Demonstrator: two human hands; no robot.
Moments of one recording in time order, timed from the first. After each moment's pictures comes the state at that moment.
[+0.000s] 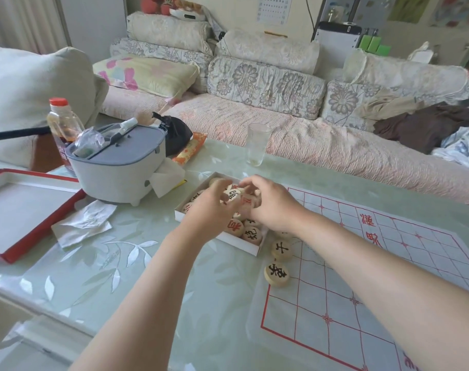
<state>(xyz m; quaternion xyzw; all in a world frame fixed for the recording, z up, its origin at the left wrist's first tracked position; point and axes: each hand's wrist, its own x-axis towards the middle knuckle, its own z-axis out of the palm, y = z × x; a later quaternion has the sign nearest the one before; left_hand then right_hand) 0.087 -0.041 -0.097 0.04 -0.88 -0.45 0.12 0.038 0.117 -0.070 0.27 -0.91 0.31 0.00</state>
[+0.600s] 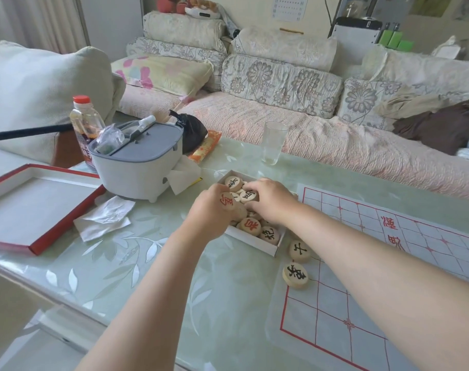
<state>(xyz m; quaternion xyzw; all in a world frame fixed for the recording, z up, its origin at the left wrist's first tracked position) 0.094 -0.070 -0.105 0.11 -0.89 -0.44 0.09 0.005 0.078 -0.092 0.26 -0.95 0.16 0.00</state>
